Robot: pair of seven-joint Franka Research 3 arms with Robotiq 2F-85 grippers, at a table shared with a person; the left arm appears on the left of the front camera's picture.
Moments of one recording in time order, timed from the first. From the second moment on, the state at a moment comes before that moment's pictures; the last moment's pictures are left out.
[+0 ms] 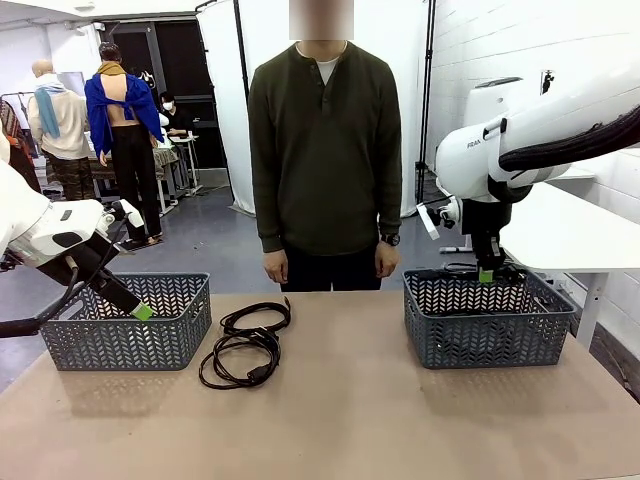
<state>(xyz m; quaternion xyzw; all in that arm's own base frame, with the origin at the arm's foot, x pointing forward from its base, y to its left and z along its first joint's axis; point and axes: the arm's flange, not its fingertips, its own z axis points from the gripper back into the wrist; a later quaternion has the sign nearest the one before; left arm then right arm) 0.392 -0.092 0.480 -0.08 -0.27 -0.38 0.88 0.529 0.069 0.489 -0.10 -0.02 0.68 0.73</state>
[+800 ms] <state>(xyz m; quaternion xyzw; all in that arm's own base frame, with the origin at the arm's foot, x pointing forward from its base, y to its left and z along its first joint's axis) 0.392 -0.092 0.480 -0.08 -0.27 -0.38 0.88 0.547 0.064 0.459 -0.09 -0.02 0.70 0.71</state>
